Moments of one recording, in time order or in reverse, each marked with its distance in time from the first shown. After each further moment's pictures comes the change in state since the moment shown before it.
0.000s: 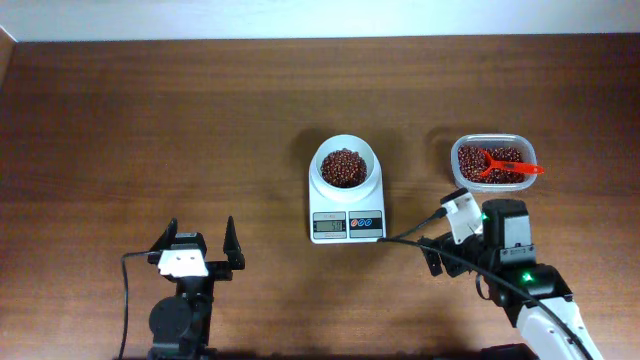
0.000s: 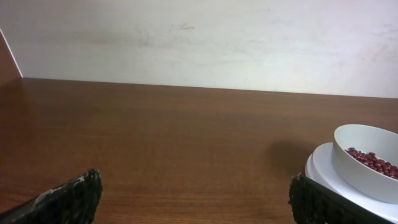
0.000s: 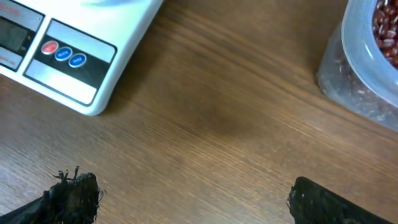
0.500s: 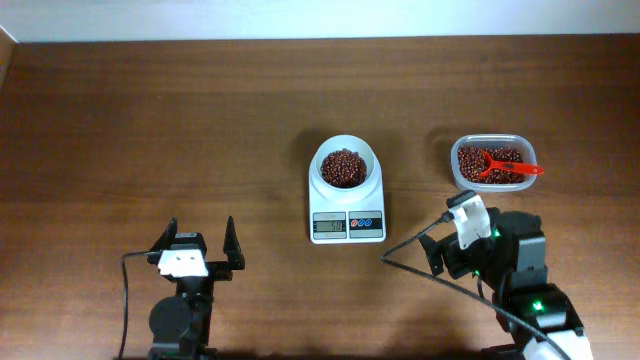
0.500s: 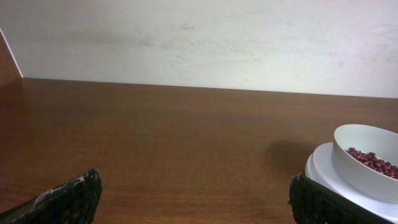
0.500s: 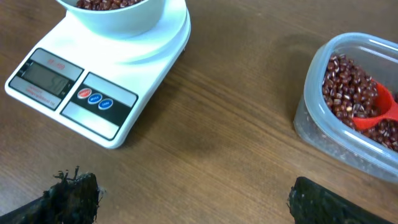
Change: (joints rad) left arm 0.000 0.000 0.000 0.000 0.000 0.000; right arm 0.000 -0.205 -0.050 0.046 -0.034 0.002
